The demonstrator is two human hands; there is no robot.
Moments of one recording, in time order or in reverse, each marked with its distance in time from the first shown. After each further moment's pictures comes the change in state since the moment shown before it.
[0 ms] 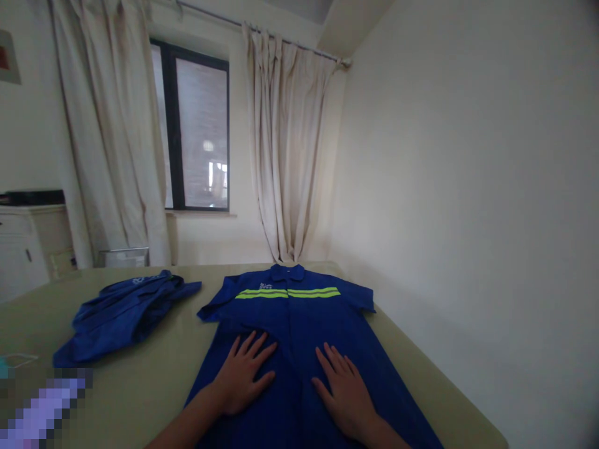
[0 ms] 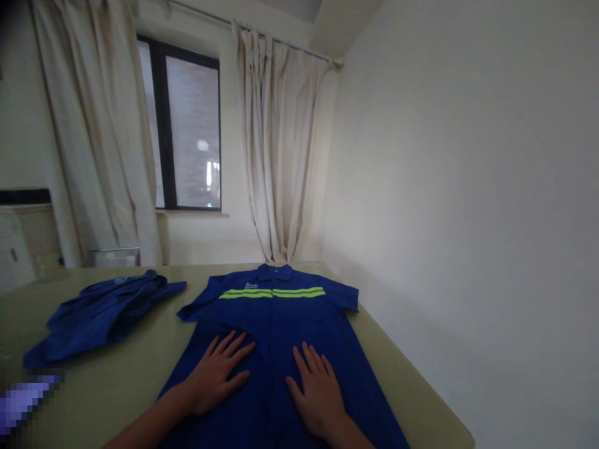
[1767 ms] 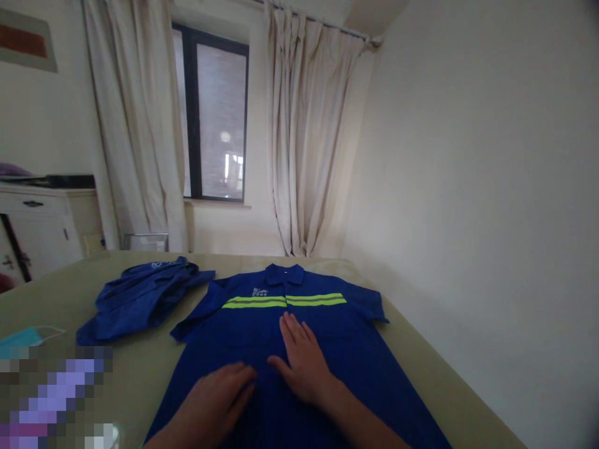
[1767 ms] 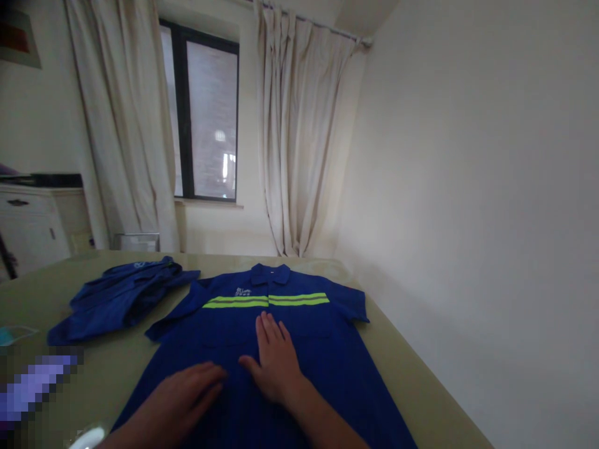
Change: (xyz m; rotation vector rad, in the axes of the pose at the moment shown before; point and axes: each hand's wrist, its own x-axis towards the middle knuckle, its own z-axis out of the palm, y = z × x) left_hand -0.064 -0.007 -0.016 -0.087 0.067 -0.156; right_hand 0.077 -0.104 0.004 0.035 -0.106 -0.353
